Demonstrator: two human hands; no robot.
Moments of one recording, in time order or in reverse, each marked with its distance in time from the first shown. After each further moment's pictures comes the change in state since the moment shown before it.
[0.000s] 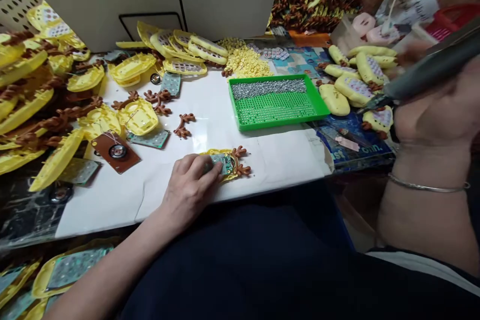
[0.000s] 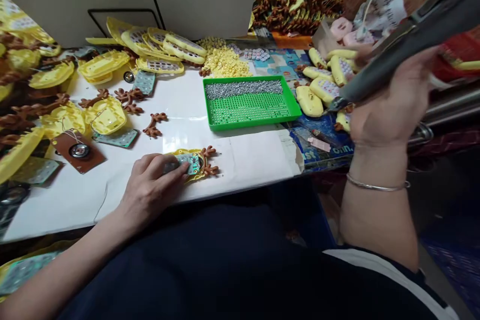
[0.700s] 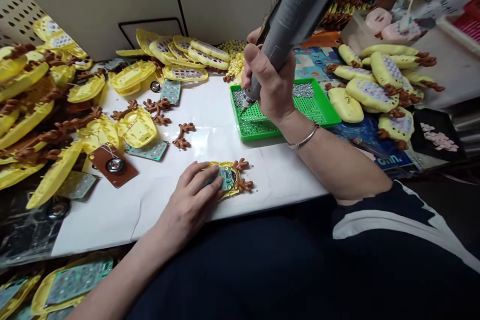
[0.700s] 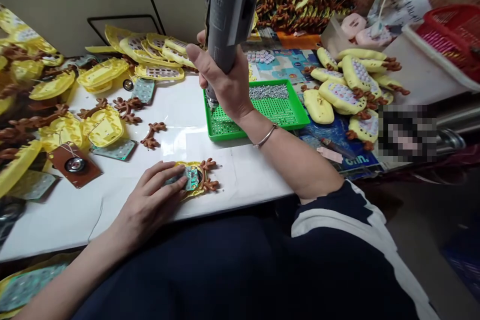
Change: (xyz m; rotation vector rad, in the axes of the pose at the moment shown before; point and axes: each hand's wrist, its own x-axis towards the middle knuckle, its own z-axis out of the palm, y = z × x) left_hand 0.001 -0.004 0.002 -0.233 -0.093 -0.046; right_hand 0.025 0.056 0.178 -0.058 -0.240 -0.263
